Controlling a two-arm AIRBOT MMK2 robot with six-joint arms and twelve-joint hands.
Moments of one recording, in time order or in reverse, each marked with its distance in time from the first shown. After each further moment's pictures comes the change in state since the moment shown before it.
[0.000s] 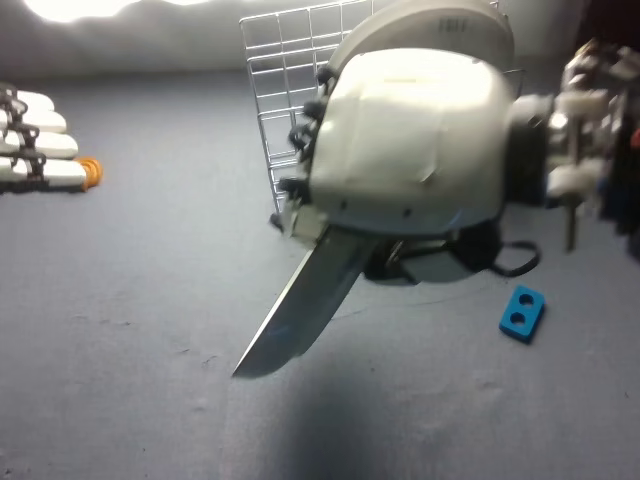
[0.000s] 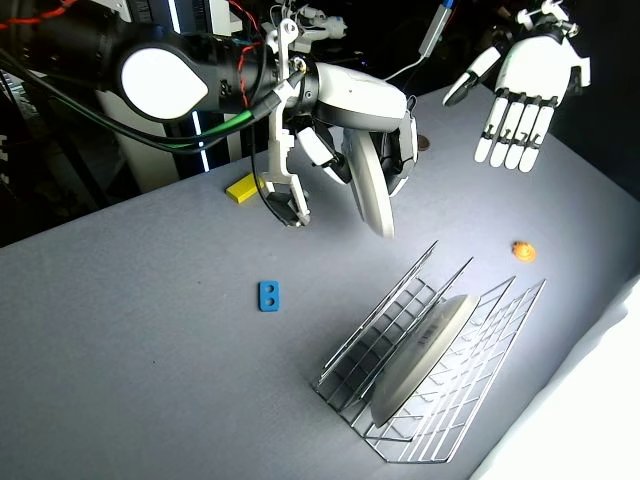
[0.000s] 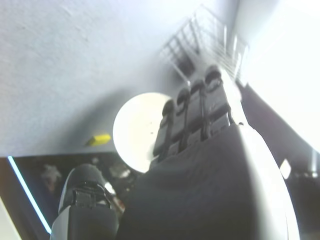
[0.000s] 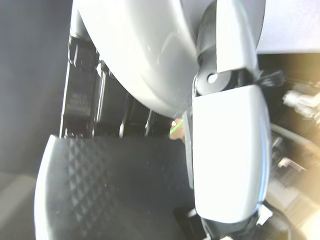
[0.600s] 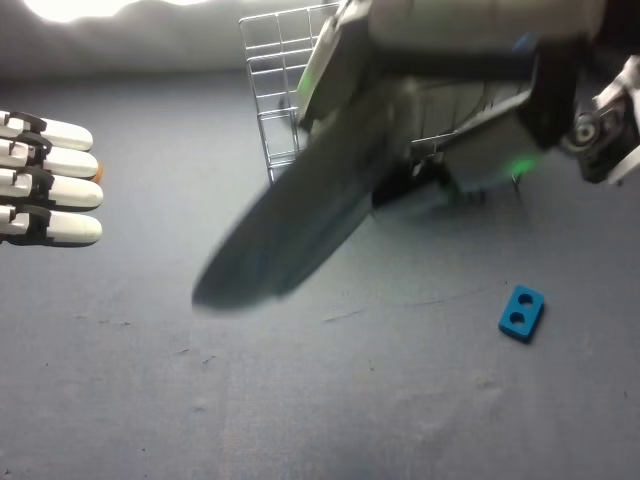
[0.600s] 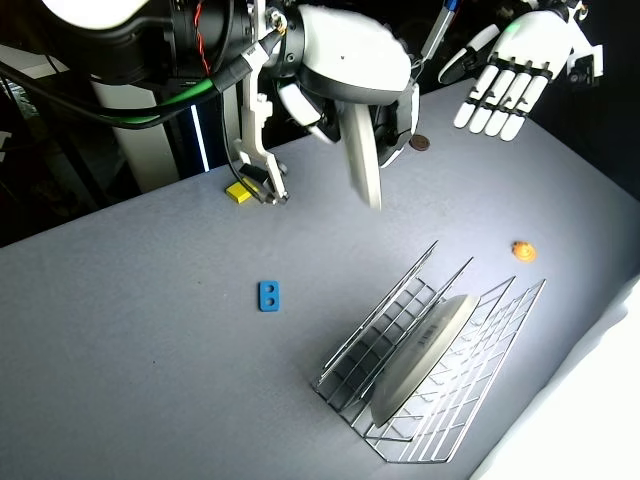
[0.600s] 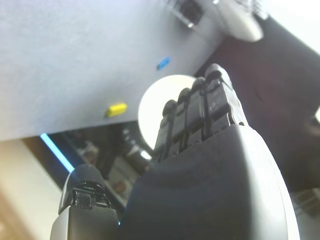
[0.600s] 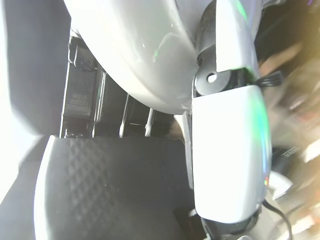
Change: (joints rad) left arm -0.133 -0.004 0.035 0.206 -0.209 -0.005; right arm 0.156 0.094 0.068 -0.504 0.056 0.927
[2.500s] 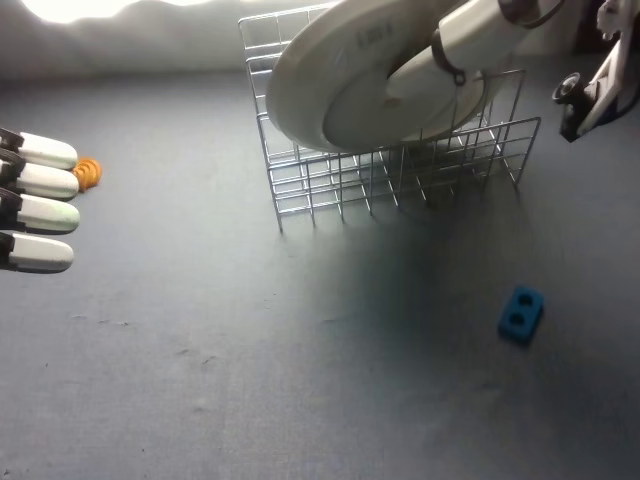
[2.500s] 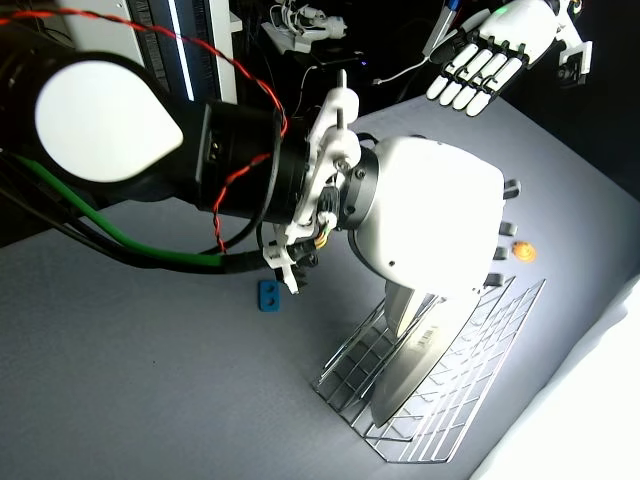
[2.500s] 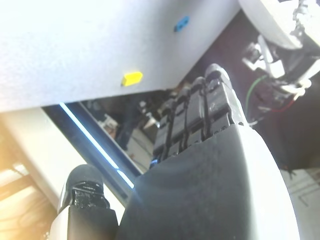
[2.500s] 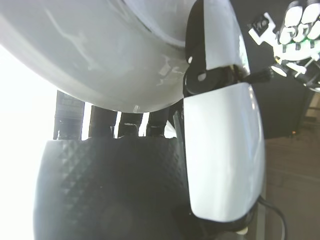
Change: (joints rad) left arm -0.032 -0.003 0.045 0.087 -0.184 -0.015; right arm -0.033 -0.206 0.405 0.159 -0.095 0.263
